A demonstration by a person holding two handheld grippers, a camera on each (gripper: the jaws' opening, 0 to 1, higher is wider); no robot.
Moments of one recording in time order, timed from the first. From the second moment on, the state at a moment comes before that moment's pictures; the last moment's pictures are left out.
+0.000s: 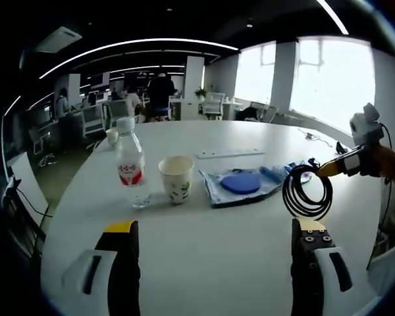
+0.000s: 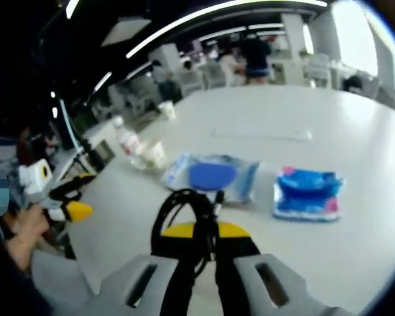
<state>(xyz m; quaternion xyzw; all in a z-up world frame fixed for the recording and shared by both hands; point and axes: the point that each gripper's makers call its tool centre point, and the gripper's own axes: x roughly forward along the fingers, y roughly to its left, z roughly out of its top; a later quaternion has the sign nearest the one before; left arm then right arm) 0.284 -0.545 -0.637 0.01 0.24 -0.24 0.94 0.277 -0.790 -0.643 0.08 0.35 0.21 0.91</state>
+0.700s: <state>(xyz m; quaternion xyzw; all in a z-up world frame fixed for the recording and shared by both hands) 0.280 -0.540 -0.639 0.02 0.24 -0.24 0.94 0.282 -0.834 -0.684 0.04 0.38 0.17 0.91</state>
